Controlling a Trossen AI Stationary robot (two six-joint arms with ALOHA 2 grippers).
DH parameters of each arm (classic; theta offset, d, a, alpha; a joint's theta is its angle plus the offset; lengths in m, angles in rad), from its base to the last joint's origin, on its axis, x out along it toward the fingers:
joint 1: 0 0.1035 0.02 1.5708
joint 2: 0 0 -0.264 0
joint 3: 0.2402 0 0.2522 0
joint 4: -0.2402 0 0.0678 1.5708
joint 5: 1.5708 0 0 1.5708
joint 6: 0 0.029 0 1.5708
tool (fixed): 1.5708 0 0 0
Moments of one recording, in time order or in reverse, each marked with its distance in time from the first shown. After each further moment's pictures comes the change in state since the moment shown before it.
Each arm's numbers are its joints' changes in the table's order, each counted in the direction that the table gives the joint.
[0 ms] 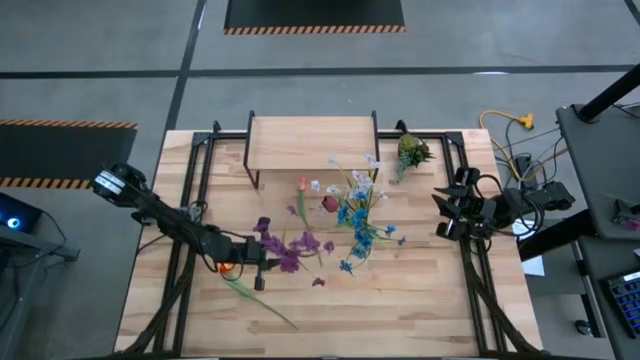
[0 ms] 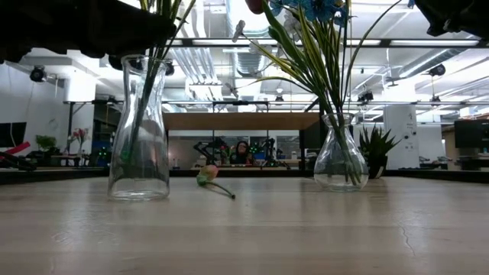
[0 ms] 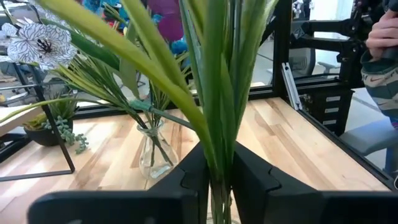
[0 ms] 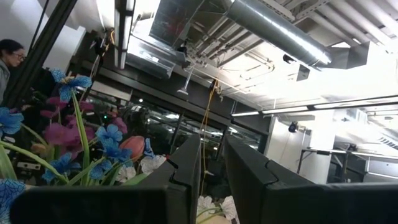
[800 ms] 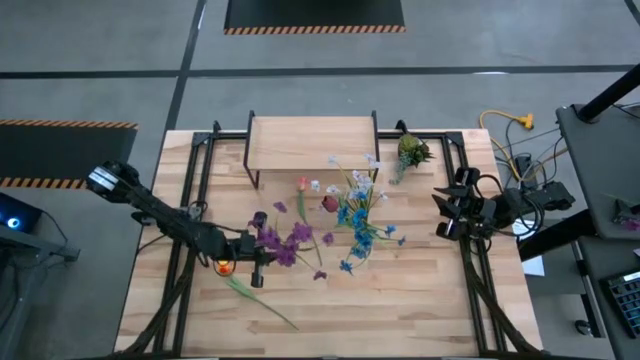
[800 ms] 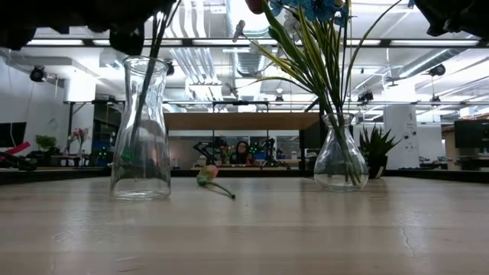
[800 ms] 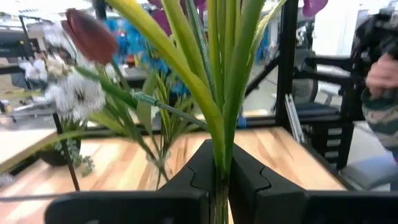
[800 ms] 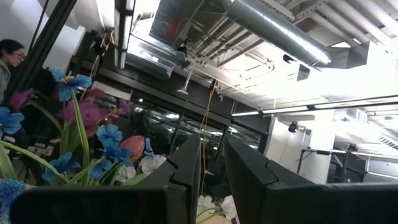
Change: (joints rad) left arm 0.000 0.086 0.019 -0.004 -0.016 0.005; right arm 0.000 0.000 0.000 -0.001 0.001 0.000
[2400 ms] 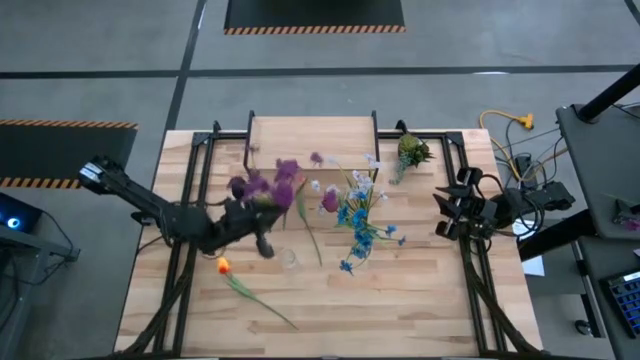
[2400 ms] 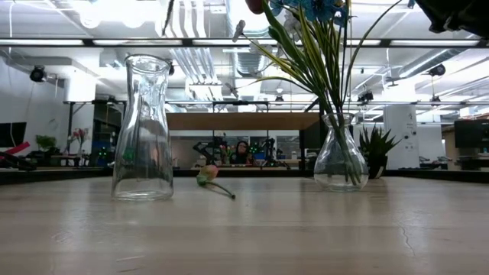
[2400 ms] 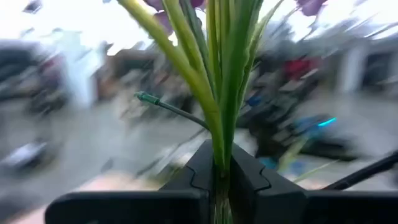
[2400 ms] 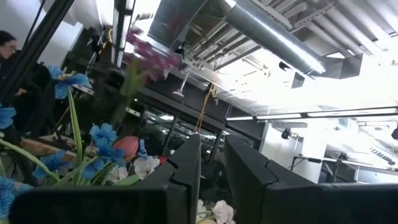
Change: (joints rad) left arm 0.019 0.153 0.434 -0.403 -0.409 0.099; right arm 0.000 0.000 0.000 0.016 -0.002 -0.060
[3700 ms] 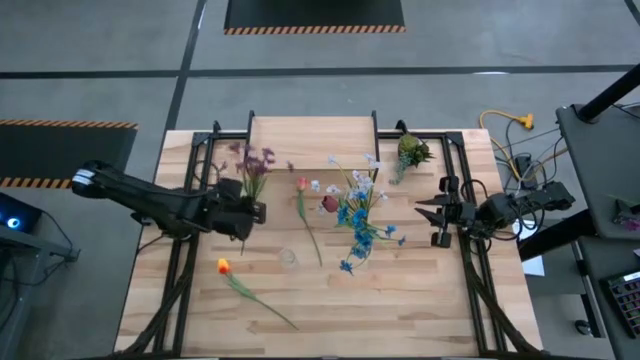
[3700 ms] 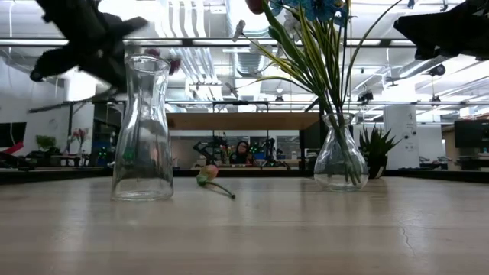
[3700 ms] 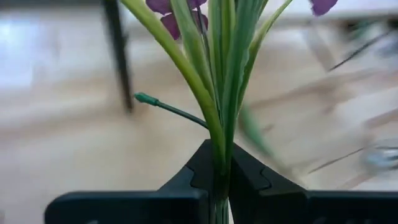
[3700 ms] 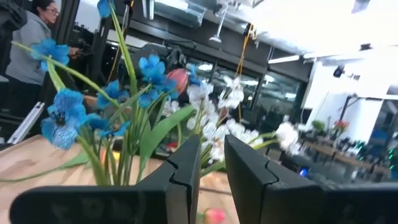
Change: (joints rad) left arm 0.217 0.049 0.061 -1.556 0.151 -1.613; right arm 0.001 0.000 0.000 -0.317 0.000 0.285
